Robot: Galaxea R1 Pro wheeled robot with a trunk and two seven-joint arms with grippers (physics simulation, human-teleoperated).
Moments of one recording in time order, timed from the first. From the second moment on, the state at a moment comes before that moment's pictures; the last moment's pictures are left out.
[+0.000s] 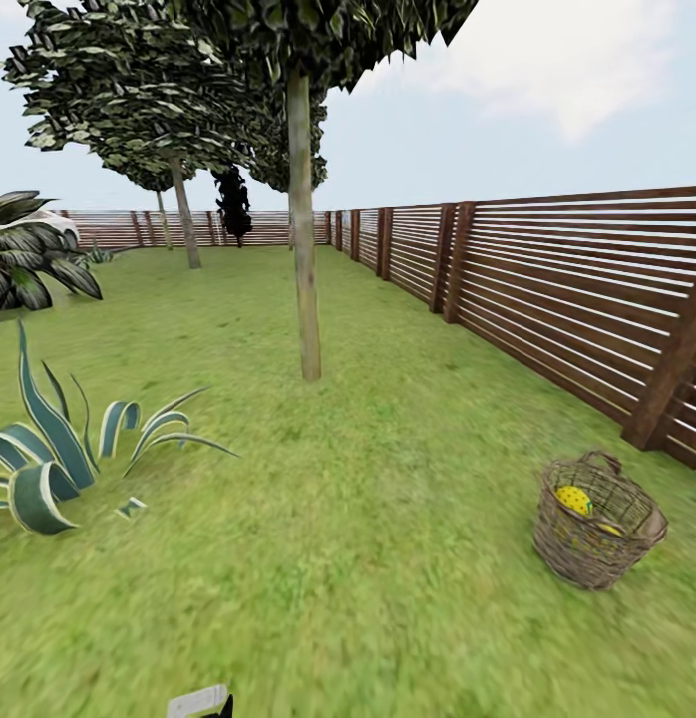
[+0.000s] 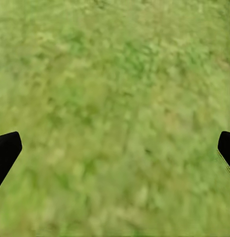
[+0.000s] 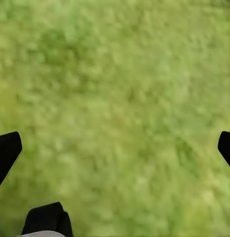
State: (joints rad) left arm -0.11 -0.04 0.14 -0.62 0.07 -0.18 0.01; right arm -0.03 -0.14 -0.23 -0.30 0.00 -0.32 0.00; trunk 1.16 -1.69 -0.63
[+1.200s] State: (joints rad) left arm -0.11 -0.04 0.14 -0.62 0.07 -0.18 0.01; right arm -0.03 -0.14 -0.23 -0.30 0.00 -0.32 0.00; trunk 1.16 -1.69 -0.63
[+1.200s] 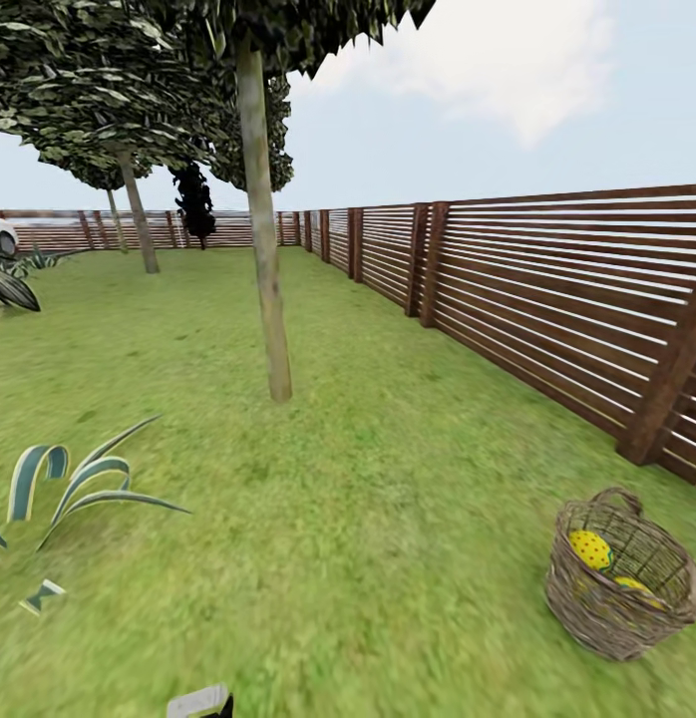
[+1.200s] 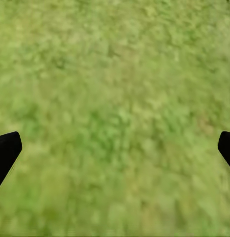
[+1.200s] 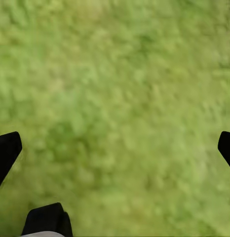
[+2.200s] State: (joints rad) left arm -0.11 -0.04 0.14 -0.62 0.07 -0.18 0.01; right arm -0.03 -0.14 -0.23 -0.30 0.00 -0.32 0.00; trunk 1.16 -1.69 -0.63
